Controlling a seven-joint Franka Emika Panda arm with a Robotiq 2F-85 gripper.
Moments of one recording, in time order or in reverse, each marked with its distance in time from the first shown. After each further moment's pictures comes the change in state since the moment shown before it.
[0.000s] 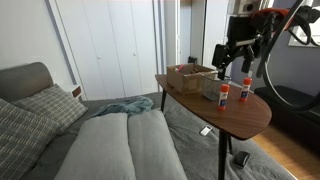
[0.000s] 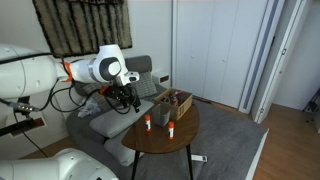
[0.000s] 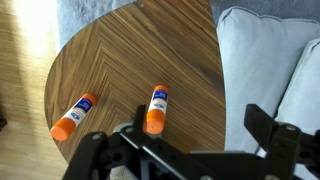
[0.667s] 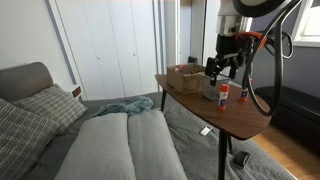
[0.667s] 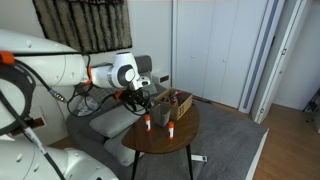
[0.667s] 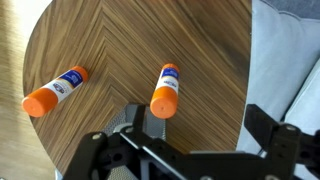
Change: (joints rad) arm -0.006 0.198 -0.062 0.017 -0.085 0.171 -0.108
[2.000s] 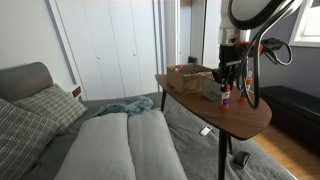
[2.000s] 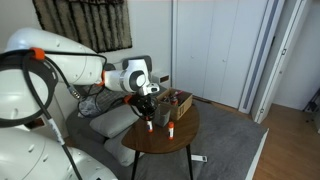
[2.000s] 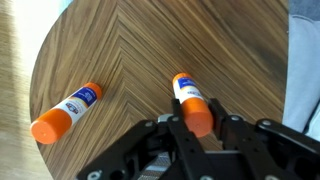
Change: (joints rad) arm -0.017 0.102 -0.079 0.011 -0.027 0.008 0.000
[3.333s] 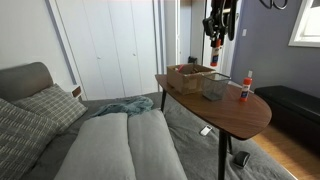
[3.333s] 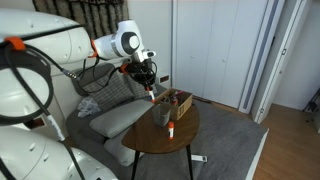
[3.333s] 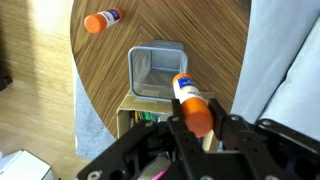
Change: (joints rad) arm 0.005 0.005 0.032 0.385 -0.057 -0.239 -0.012
